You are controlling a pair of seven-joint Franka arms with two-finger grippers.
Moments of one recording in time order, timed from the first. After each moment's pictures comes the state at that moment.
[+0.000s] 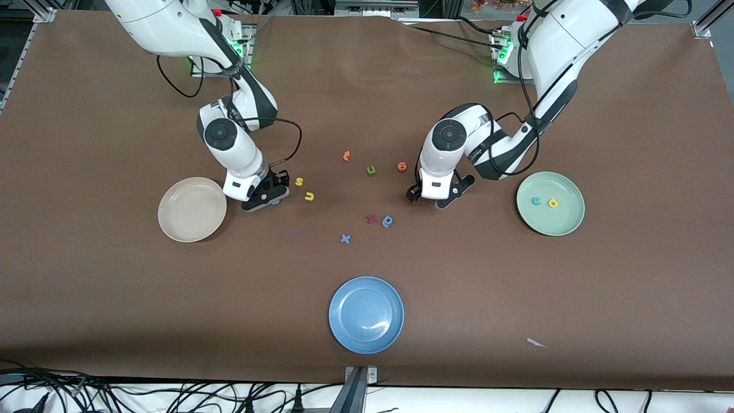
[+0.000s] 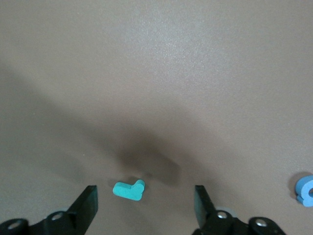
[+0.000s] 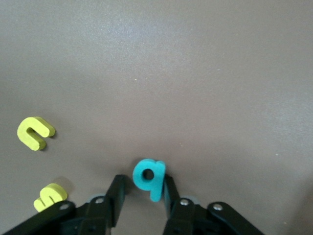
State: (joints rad) left arm -0.02 0.64 -0.61 -1.99 0.48 2.44 -1.67; right arm 0.27 0.46 0.17 -2.22 -0.08 2.75 0.04
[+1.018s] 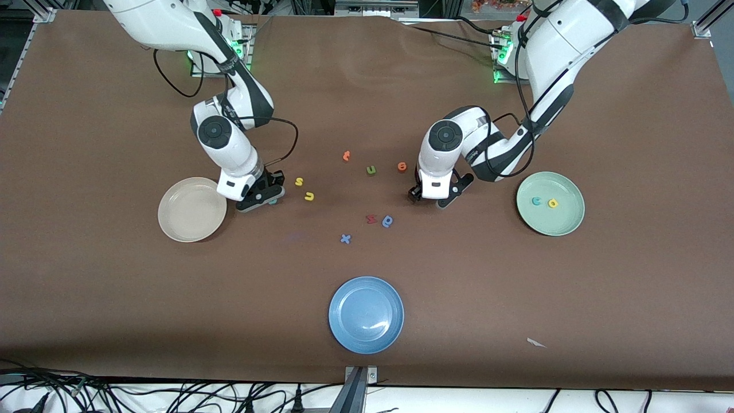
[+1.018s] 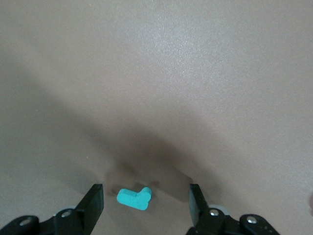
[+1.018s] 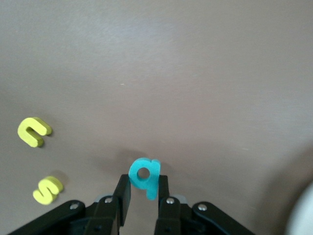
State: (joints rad) left arm -0.02 0.67 -0.61 -2.00 0.54 2.44 -1.75; right arm 0.25 0.39 0.15 -2.22 -0.09 2.67 0.02
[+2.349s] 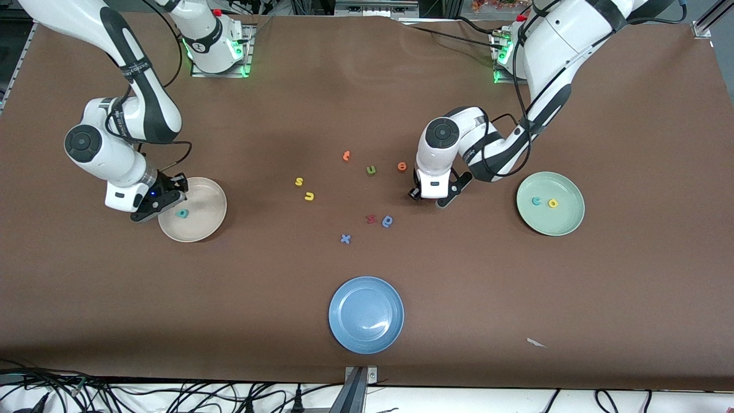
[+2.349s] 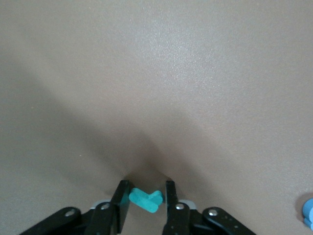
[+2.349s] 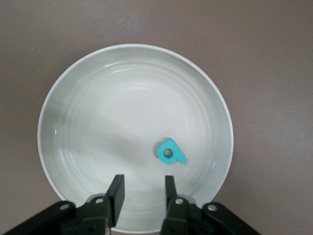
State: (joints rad) left arm -0.04 0.67 -0.60 -1.98 0.58 2.45 -1.82; right arm -0.13 0.29 0.12 -2.23 -0.09 2.50 -0.51
